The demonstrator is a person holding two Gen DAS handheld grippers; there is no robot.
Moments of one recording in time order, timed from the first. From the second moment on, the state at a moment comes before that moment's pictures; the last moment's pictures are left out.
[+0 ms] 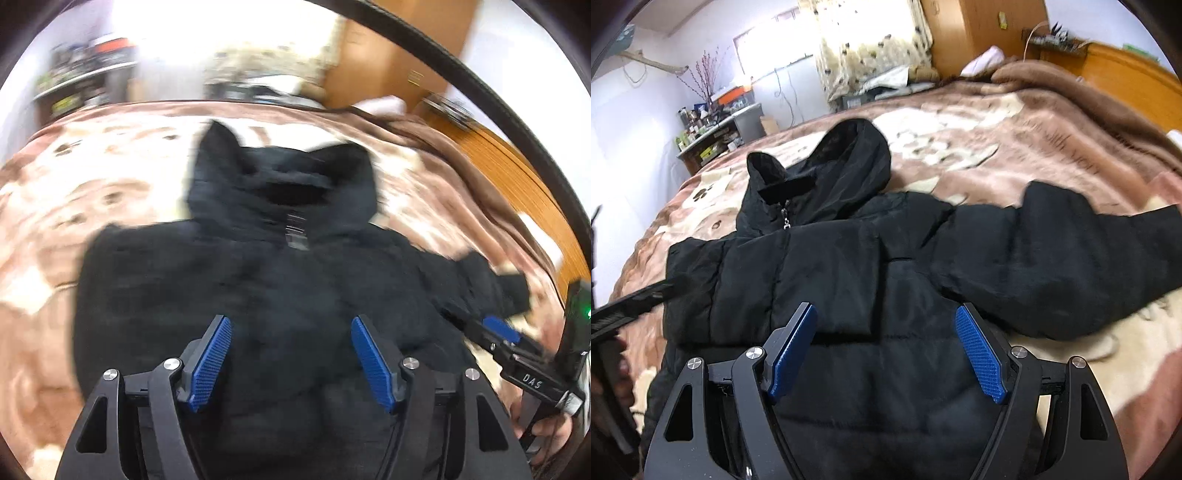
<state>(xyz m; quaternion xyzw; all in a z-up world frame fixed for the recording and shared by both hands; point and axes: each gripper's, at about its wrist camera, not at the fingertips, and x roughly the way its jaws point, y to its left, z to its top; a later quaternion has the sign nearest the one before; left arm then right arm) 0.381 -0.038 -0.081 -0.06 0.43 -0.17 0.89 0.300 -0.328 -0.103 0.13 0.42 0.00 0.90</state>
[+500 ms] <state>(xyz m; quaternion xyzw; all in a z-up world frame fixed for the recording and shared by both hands) 0.417 0.016 -0.135 -0.04 0.48 -0.02 0.88 0.333 -0.306 -0.133 0.09 0.44 0.02 0.89</state>
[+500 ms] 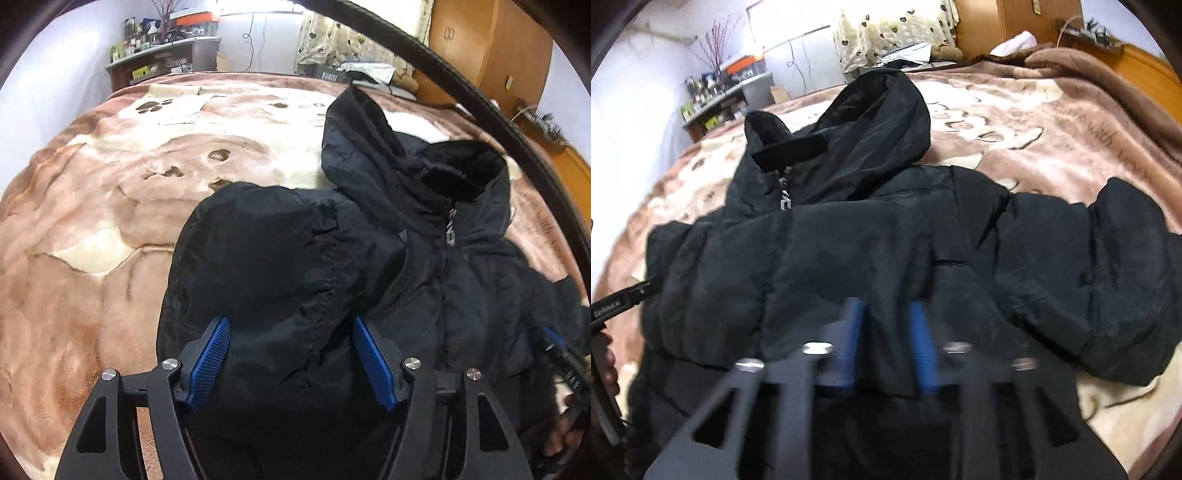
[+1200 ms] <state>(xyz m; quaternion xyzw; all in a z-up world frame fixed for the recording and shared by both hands) 0.415 -0.006 -0.133 -0.04 0.49 -0.03 0.87 0.288 -0.371 -0.103 0.12 0.40 -0.03 0.91</state>
